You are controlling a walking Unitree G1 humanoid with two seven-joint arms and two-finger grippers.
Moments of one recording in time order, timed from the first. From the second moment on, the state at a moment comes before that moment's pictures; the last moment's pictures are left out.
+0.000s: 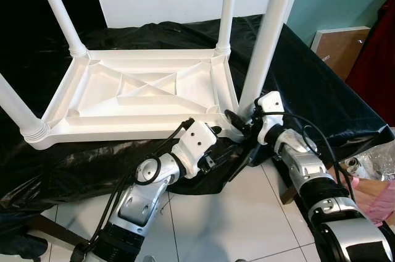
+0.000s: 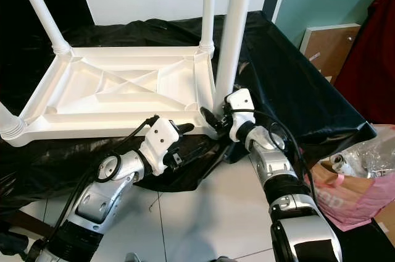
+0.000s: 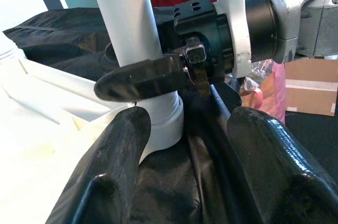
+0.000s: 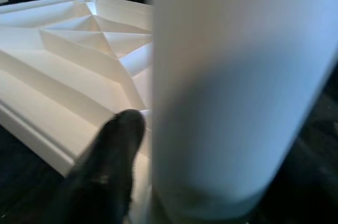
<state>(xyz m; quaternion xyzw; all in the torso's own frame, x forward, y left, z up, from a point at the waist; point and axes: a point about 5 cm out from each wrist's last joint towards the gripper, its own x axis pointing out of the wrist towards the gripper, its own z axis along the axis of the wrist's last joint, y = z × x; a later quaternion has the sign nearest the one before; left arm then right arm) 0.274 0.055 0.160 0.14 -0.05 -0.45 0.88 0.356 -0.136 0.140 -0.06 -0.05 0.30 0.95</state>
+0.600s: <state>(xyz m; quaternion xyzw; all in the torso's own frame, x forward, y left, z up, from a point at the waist) 0.274 0.055 0.160 0.14 -0.05 -0.45 0.88 0.359 -0.139 0.135 -0.04 -0.04 0.27 0.96</state>
